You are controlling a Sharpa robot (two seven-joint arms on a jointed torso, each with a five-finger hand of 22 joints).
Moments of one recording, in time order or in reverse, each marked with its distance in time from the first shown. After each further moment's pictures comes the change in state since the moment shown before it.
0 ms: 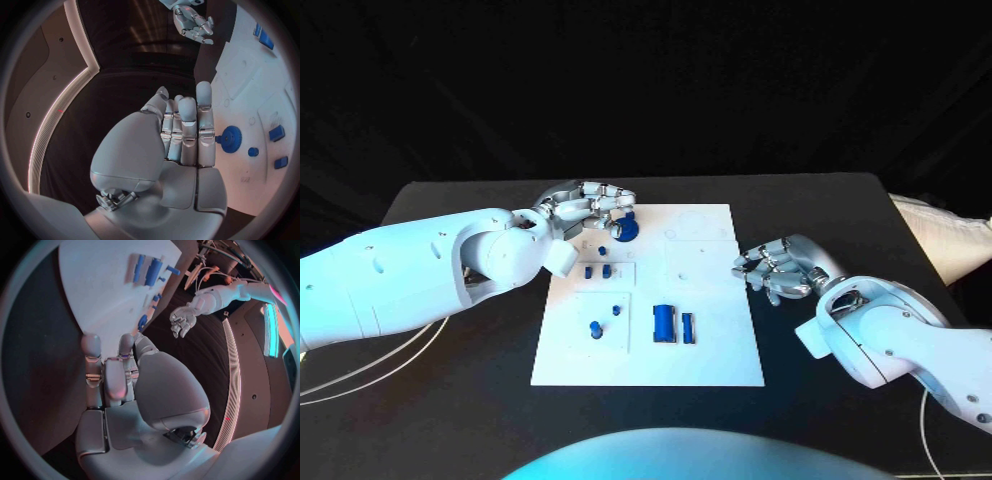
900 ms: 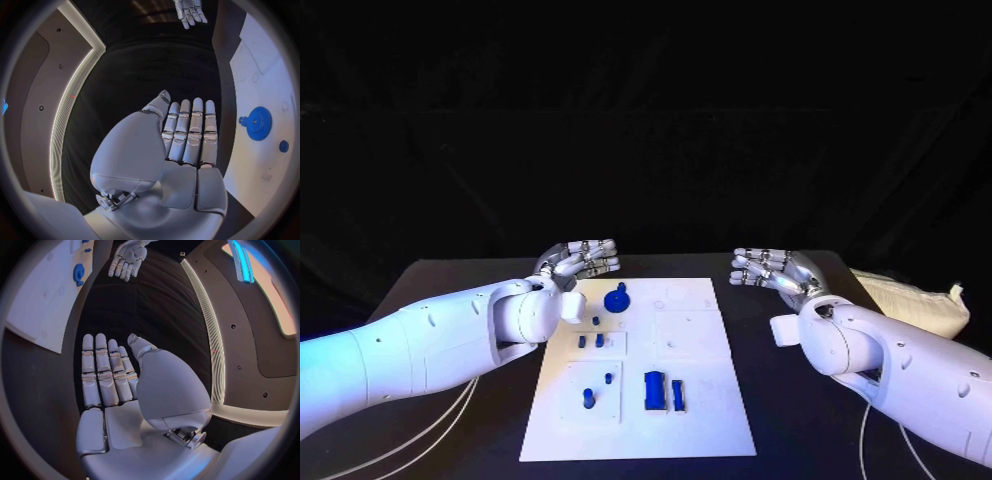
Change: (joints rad) left arm -0.073 0.139 -0.005 -0.236 0.225 -0.149 0.203; left_hand 0.019 -0.005 0.083 0.058 -0.002 0.035 0.042 -0.244 -0.060 0.019 0.076 -0.336 -0.178 -0.192 0.133 -0.826 -0.416 0.000 -0.392 0.149 -0.379 -0.501; right arm 0.076 0.284 0.003 -0.554 0.771 0.213 0.623; right_hand -0.034 -0.038 0.227 -0.086 -0.097 -0.069 0.085 -0.005 -0.242 -0.107 0.117 -0.399 -0.798 -0.270 0.152 -1.113 -0.929 0.006 -0.168 0.159 -0.667 -0.487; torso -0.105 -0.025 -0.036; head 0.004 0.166
